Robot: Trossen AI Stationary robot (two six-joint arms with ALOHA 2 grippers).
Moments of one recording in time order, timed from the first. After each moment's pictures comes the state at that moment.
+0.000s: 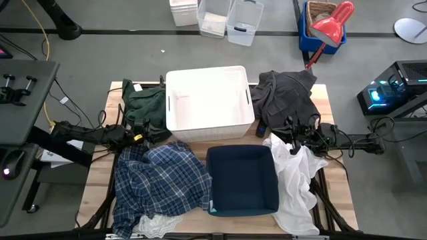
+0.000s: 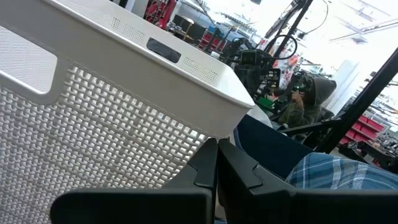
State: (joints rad) left arm -0.17 0.09 0.01 0.09 -0.40 -0.46; right arm 0.01 0.01 0.01 0.18 0.14 0.42
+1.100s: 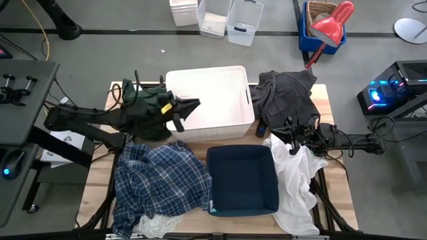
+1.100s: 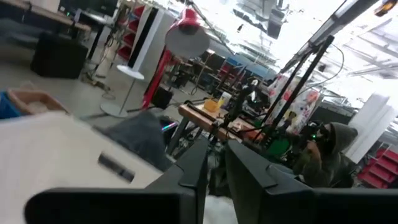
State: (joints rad) left arm -0.05 1.12 0.98 0.26 -0.44 -0.41; right arm 0.01 0.01 0.01 0.16 0.14 0.42
